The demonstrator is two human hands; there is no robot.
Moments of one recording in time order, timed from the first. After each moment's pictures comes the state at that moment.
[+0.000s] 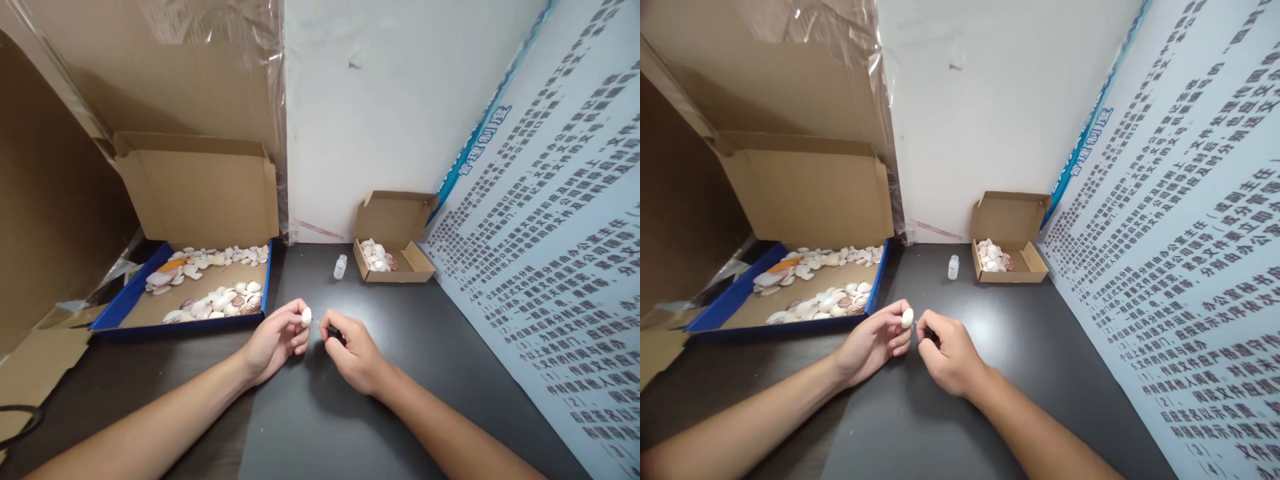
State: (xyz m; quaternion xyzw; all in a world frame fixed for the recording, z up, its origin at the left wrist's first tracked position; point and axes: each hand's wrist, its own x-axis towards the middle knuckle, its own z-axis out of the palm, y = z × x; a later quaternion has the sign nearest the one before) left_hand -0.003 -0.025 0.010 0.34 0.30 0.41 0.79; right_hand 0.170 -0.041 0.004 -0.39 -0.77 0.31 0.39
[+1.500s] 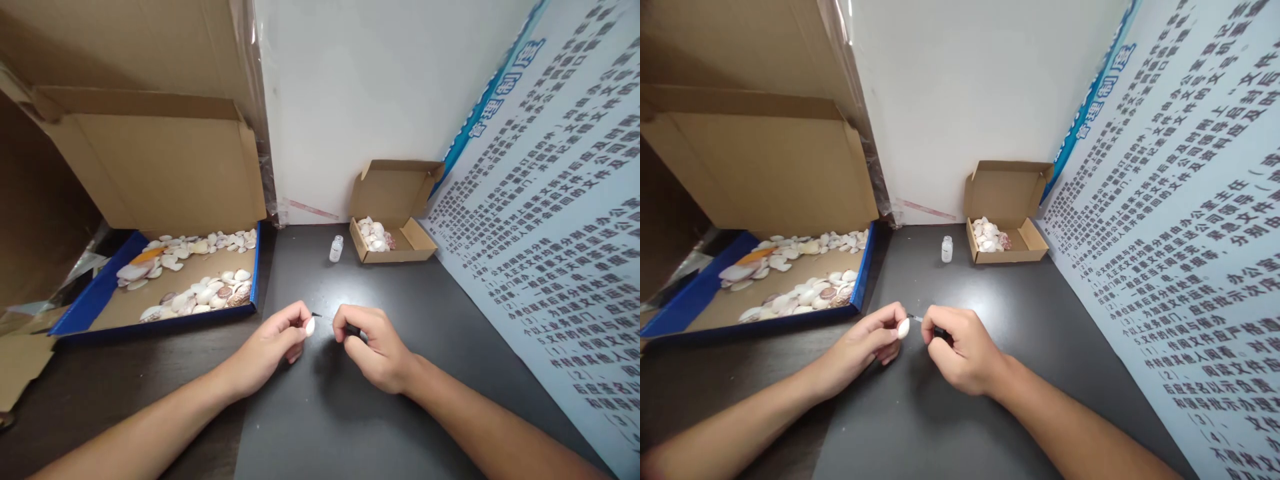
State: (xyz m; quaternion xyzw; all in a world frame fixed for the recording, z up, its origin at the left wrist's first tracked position) left_hand -0.010 -0.031 -0.005 0.54 0.33 0.30 0.71; right_hand 0.193 -0.049 0.016 -0.36 -0.78 0.33 0.39
